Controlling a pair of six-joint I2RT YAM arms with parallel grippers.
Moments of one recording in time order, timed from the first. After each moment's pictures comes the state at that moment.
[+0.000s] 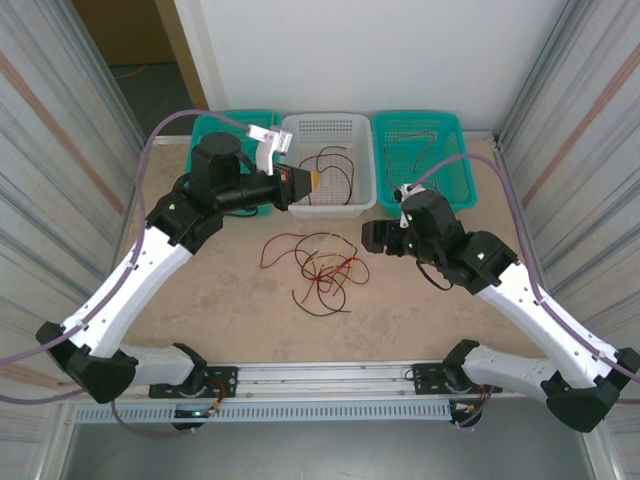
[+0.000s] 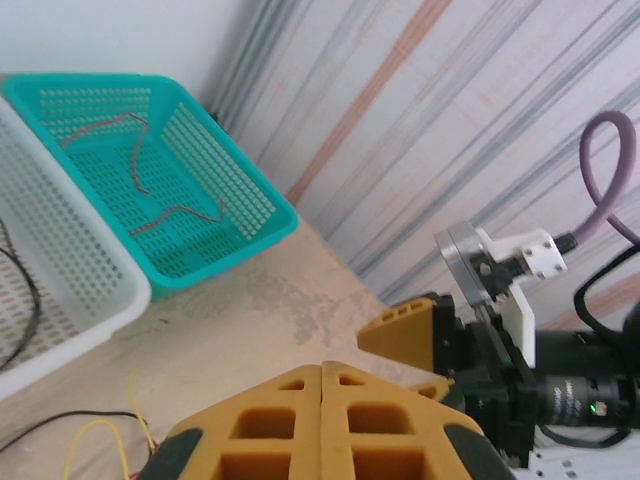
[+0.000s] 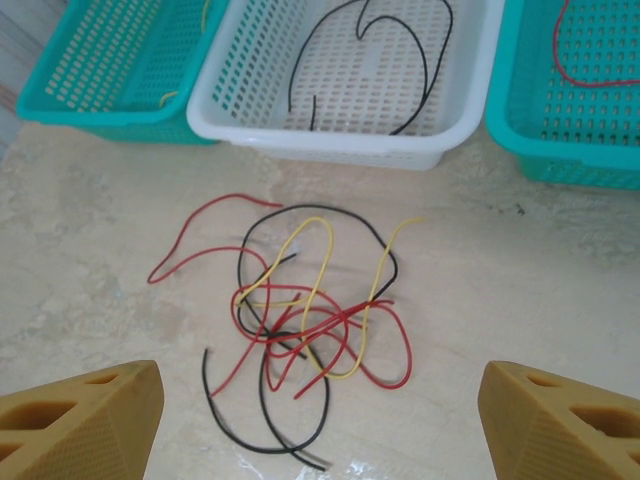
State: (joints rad) left arm -0.62 1.29 1.48 -0.48 0.48 -0.44; right arm 0.72 1.03 1.19 -0.85 0.16 0.53
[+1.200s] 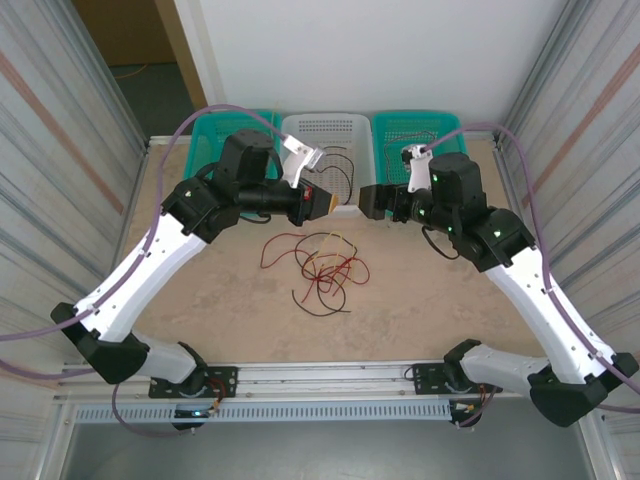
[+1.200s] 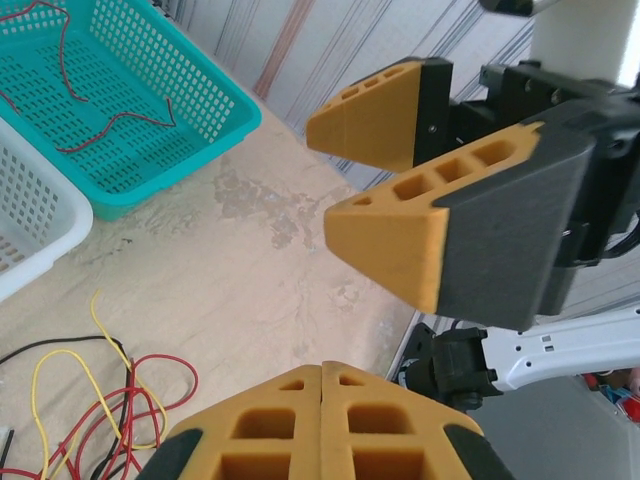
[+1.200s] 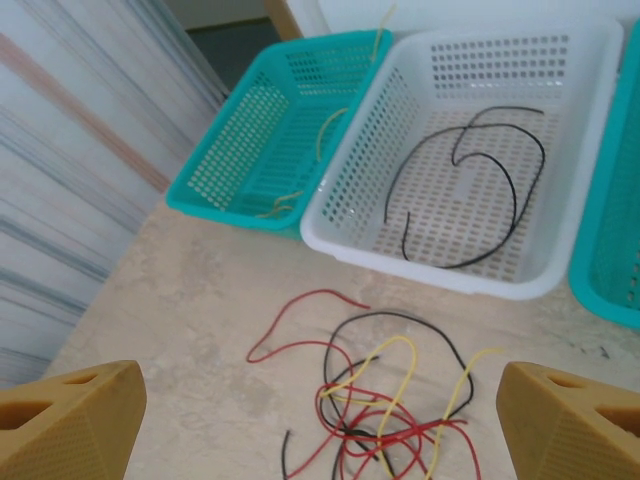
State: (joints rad) left arm -0.73 1.40 1.68 -0.78 0.49 -0.28; right arm 0.57 1.11 1.40 -0.74 -0.11 0.41
